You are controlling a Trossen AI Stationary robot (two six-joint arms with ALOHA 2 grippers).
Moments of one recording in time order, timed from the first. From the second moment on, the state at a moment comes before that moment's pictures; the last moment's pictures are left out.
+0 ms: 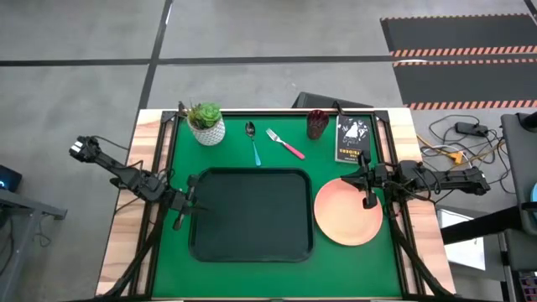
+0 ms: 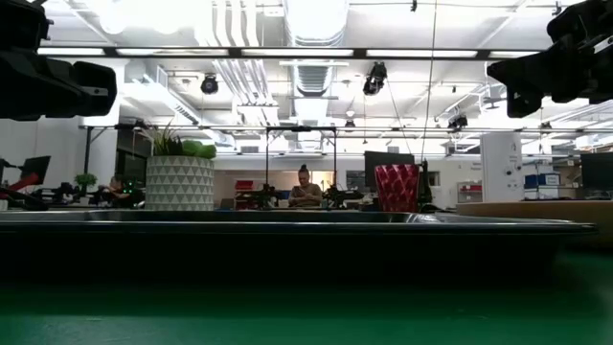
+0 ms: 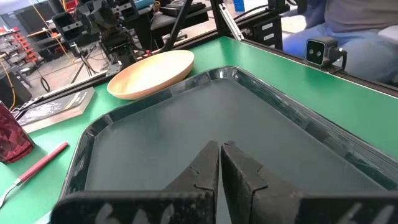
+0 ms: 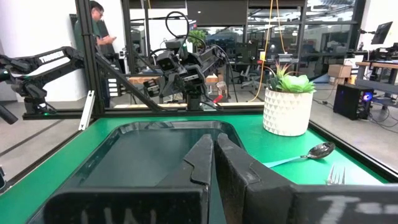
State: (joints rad) left arm -0.50 0.29 0.04 -0.01 -0.23 0.22; right arm 0.04 0.03 0.01 0.08 0.03 0.00
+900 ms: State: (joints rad) left arm -0.50 0.31 0.04 0.21 -0.24 0.23; right arm 0.04 0.03 0.01 0.08 0.03 0.00
